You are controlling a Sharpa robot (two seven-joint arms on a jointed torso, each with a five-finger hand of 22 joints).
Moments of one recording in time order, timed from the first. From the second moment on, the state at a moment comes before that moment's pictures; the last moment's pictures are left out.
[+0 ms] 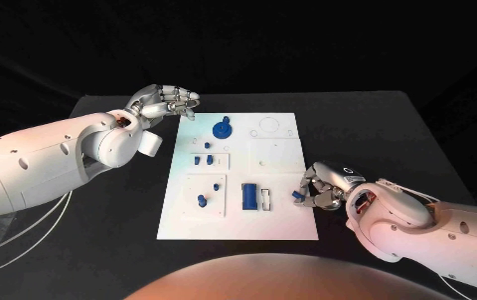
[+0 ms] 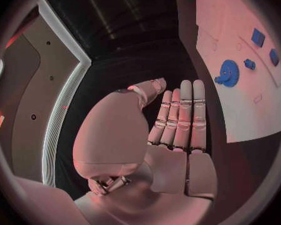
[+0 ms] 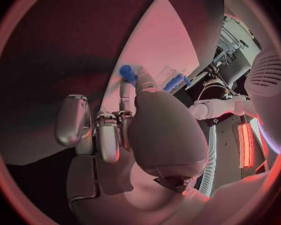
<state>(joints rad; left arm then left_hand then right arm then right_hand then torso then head) 1.14 -0.91 -0.04 1.40 -0.20 -0.11 0.30 1.39 -0.18 0.57 0.00 0.19 0.78 0.20 0.46 0.16 0.83 0.16 0.53 0.07 0.90 0.10 0.90 0.22 0.17 0.76 0.19 0.81 0.54 0.98 -1.05 -0.21 1.89 -1.56 -0.48 -0.51 1.45 -0.17 -0.02 0.29 0.15 1.11 0.06 0.36 0.50 1.47 -0.01 1.49 1.31 1.47 -0.07 1.56 1.31 0.09 1.44 0.04 1.14 1.31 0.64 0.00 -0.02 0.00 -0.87</state>
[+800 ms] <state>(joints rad) 1.14 -0.90 -0.04 1.40 -0.21 -0.11 0.30 1.39 -0.18 0.57 0.00 0.19 0.78 0.20 0.46 0.16 0.83 0.16 0.53 0.07 0.90 0.10 0.90 0.22 0.17 0.76 0.19 0.81 0.54 1.01 -1.06 -0.22 1.93 -1.53 -0.48 -0.52 1.38 -0.25 0.51 0.33 0.16 1.06 0.06 0.43 0.45 1.46 -0.02 1.48 1.31 1.47 -0.08 1.57 1.31 0.08 1.45 0.03 1.19 1.31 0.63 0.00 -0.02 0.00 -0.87</state>
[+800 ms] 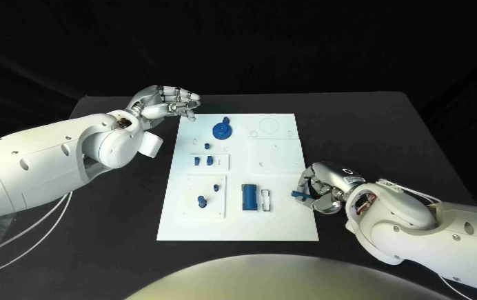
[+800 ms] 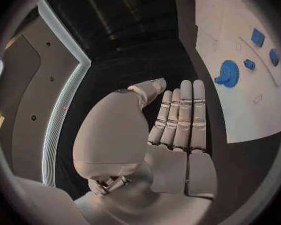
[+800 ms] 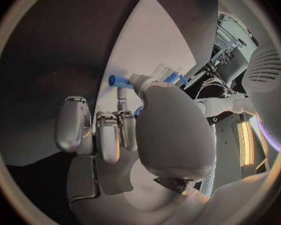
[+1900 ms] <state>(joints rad) 1.14 -0.90 -0.04 1.40 -0.21 -0.11 0.30 1.39 -0.18 0.57 0.00 0.19 0.78 0.20 0.46 0.16 0.83 0.16 0.53 0.07 0.90 0.10 0.90 0.22 0.17 0.76 0.19 0.81 0.54 1.02 -0.91 -0.22 1.91 -1.26 -0.58 -0.54 1.21 -0.25 0.59 0.25 0.16 1.06 0.05 0.44 0.47 1.46 -0.02 1.51 1.31 1.47 -0.08 1.57 1.31 0.08 1.46 0.03 1.22 1.31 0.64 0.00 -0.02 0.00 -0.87</state>
